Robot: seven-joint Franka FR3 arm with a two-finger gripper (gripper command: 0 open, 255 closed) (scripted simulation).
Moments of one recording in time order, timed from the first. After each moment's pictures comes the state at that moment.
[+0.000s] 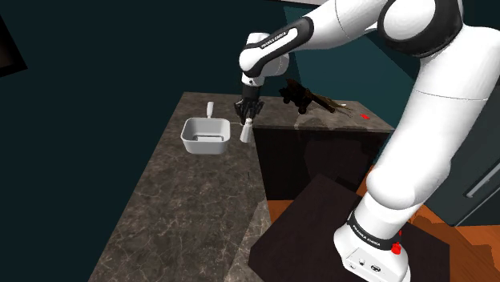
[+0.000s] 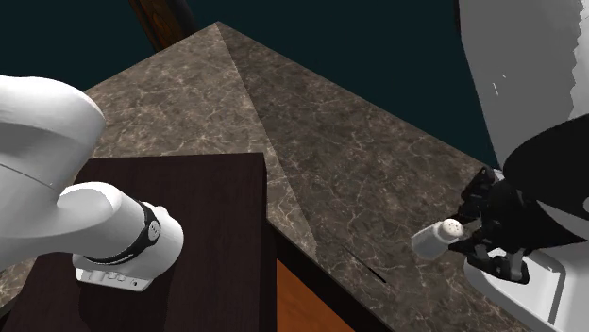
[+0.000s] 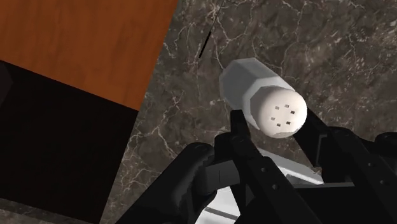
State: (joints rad) arm -0.27 0.14 0.14 -2.04 0.07 2.17 0.10
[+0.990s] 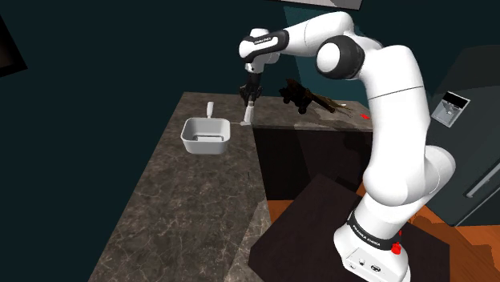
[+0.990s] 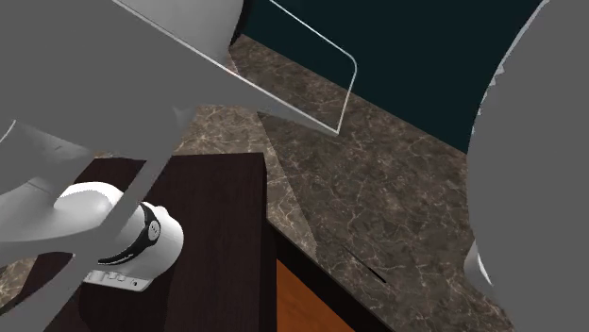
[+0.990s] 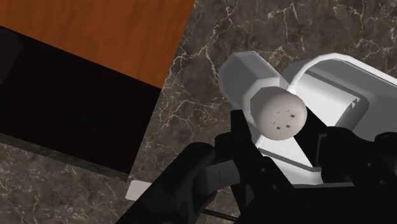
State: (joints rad) arm -0.37 0.65 0.07 -1.27 0.03 1.89 -0.06
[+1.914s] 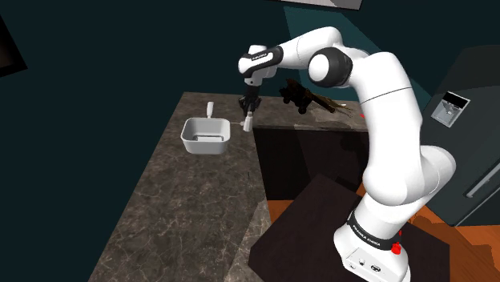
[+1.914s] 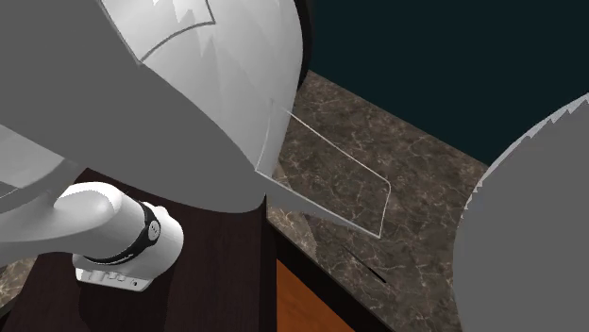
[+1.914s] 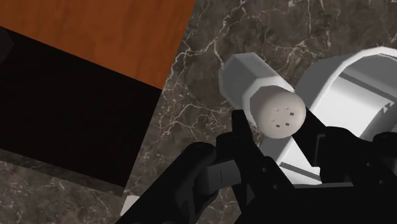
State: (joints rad) arm -0.38 0.77 0.06 -1.25 0.03 1.99 -0.08
